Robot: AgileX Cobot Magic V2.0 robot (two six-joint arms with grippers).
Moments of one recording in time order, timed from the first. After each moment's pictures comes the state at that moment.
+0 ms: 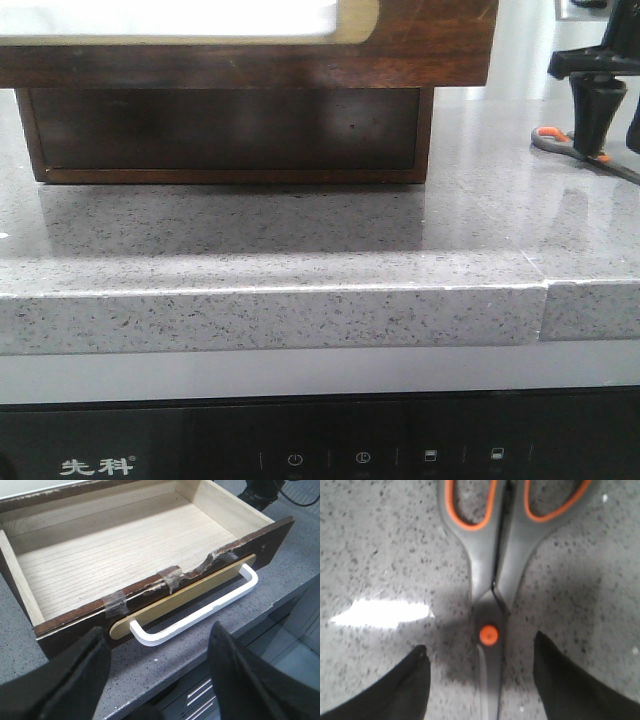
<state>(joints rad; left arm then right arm) -0.62 0.63 -0.97 0.04 0.87 -0.06 -0.04 2.05 -1.86 0.07 1.17 -0.10</state>
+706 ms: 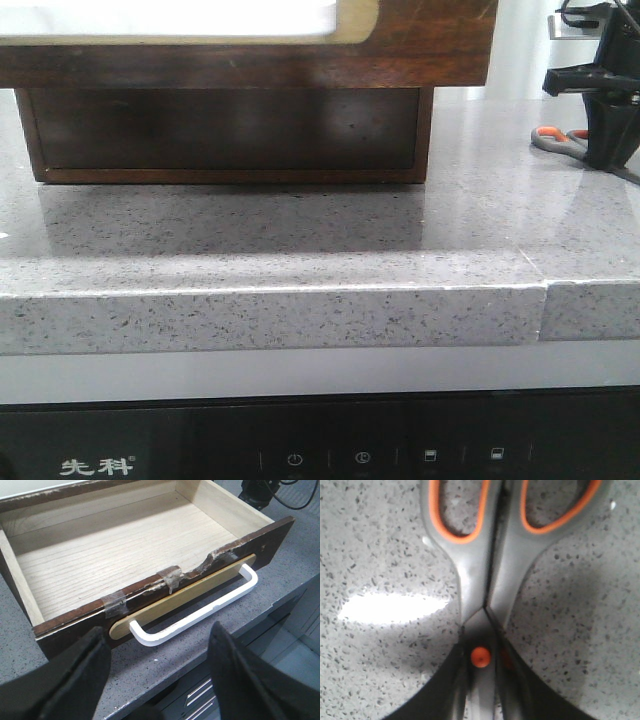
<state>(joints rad) -0.62 0.63 -0.97 0.04 0.87 -0.06 -0.04 2.09 -1.90 0.07 1.18 -0.11</state>
